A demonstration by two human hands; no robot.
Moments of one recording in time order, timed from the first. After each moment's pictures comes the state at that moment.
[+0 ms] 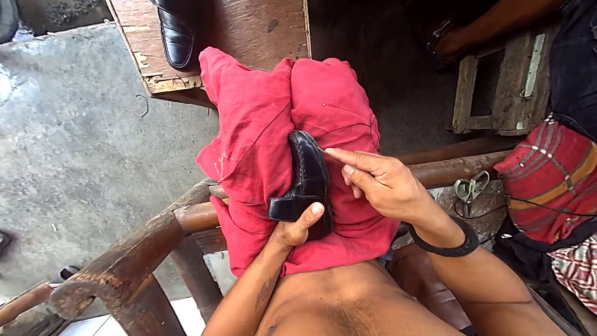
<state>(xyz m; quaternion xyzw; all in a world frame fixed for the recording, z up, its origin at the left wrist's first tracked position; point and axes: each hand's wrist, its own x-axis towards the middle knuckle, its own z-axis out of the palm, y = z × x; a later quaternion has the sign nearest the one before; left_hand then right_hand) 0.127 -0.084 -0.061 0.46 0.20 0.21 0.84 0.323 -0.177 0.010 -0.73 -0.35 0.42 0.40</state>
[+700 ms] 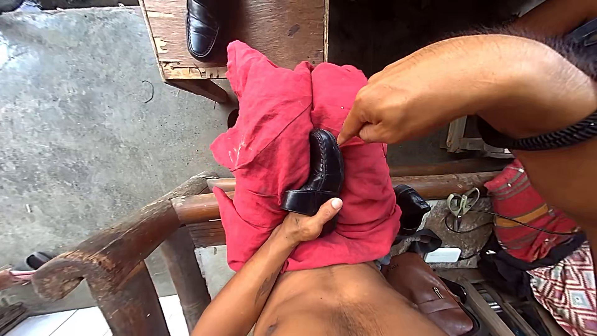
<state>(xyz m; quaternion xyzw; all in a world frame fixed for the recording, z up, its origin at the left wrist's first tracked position) 0.132 -0.085 -0.064 0.52 0.22 0.18 0.81 0.410 -0.035 0.083 -0.54 -0.72 0.42 -0.14</state>
